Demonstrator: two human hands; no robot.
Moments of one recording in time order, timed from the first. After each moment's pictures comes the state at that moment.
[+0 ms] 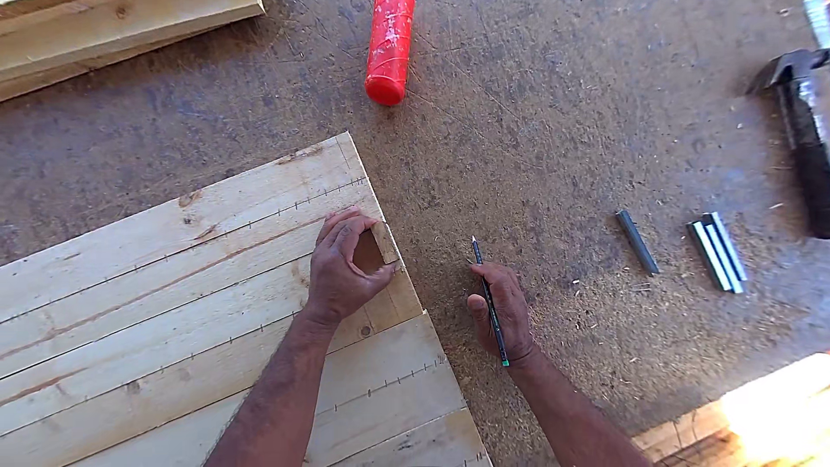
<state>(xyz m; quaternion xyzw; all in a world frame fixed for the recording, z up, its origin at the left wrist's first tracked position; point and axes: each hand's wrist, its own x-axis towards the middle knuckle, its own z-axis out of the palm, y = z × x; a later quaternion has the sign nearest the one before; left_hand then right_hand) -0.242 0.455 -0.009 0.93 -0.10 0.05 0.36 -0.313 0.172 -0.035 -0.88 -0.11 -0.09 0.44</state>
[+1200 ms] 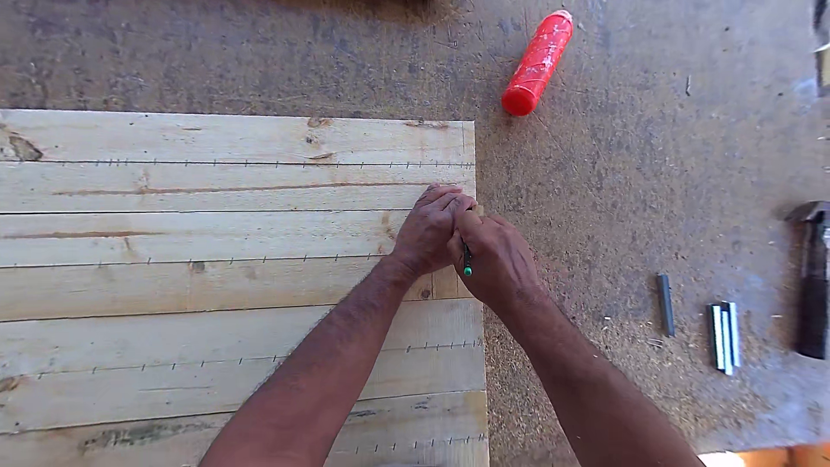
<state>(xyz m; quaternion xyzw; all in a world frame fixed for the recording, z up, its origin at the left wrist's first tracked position) -0.241 0.456 -0.014 0.91 -0.12 0.10 0.39 -0.231 0.316 0.072 -0.93 -0.32 0.04 0.18</state>
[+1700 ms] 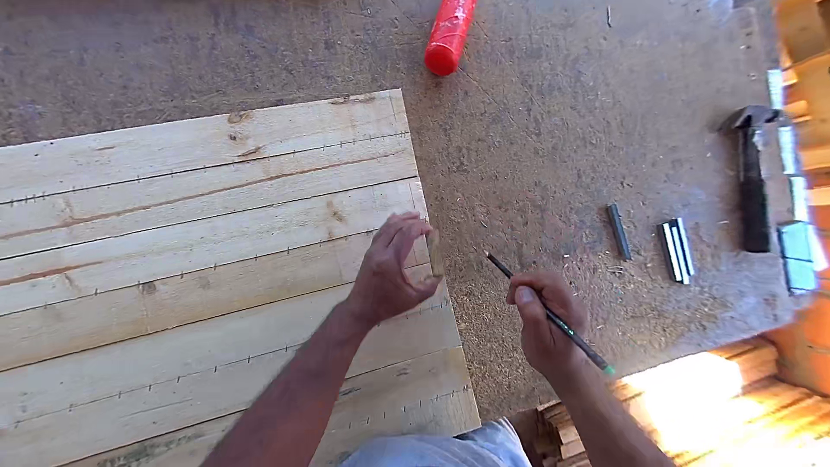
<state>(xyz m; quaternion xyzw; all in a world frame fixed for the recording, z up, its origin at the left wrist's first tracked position) -0.329 0.423 0.023 0.88 -0.11 0.03 0.46 -0.357 0.162 0.085 -0.87 -0.10 -0.02 0.48</state>
